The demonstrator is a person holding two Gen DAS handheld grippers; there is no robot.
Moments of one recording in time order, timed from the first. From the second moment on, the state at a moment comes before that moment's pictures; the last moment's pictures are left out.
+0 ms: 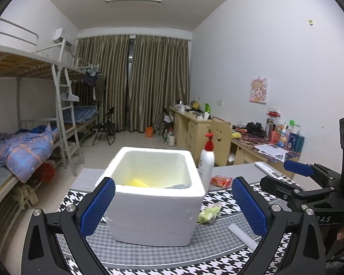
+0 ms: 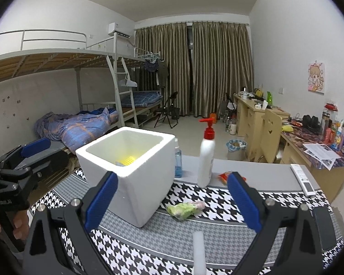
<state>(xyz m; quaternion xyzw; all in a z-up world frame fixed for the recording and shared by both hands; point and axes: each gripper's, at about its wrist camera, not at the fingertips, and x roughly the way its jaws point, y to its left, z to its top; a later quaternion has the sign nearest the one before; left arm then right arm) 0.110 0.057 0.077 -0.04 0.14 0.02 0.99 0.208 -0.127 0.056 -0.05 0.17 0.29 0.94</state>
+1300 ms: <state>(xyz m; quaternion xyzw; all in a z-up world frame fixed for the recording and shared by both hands) 0.158 -0.012 0.040 -0.01 0.19 -0.08 0.98 0.215 -0.201 0.022 -0.03 0.21 0.21 0.95</state>
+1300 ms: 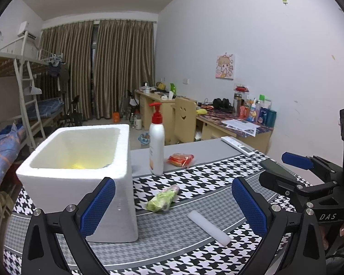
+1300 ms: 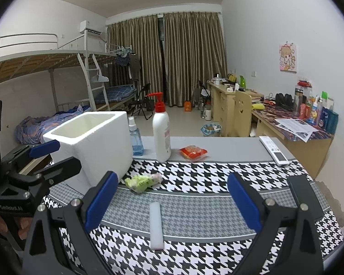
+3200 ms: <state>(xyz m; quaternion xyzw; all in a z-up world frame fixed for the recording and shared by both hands) 0.250 -0.068 -0.026 0.05 0.30 -0.11 0.95 0.239 -0.251 -0.038 0.00 0.29 0.19 0.94</state>
